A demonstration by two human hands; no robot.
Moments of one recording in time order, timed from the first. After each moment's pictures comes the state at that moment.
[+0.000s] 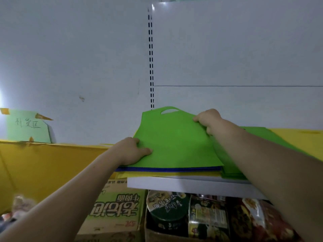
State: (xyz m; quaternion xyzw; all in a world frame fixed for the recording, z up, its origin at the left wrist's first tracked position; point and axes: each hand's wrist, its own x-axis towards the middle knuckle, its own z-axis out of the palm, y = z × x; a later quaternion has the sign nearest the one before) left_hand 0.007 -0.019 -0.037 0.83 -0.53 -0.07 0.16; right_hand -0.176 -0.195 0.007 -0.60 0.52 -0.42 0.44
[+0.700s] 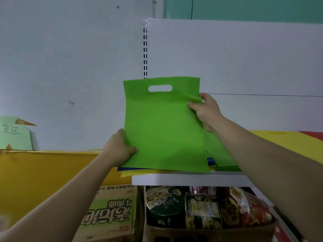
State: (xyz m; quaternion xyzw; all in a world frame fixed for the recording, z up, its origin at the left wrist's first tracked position) left_hand 0.029 0.005 -0.037 0.78 -0.49 -0.07 0.38; right_hand -0.188 -0.135 0.037 -0.64 0.34 -0.57 0.39
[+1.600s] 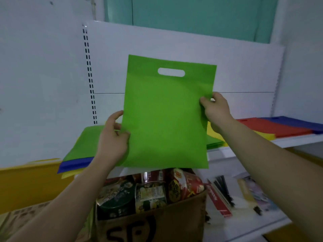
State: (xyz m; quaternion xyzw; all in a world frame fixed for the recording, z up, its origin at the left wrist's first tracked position) left_hand -0.125 0.015 -0.019 0.53 -0.56 -0.11 0.63; right_hand -0.382 -0.082 0.039 -0.56 0.42 -0.67 0.26
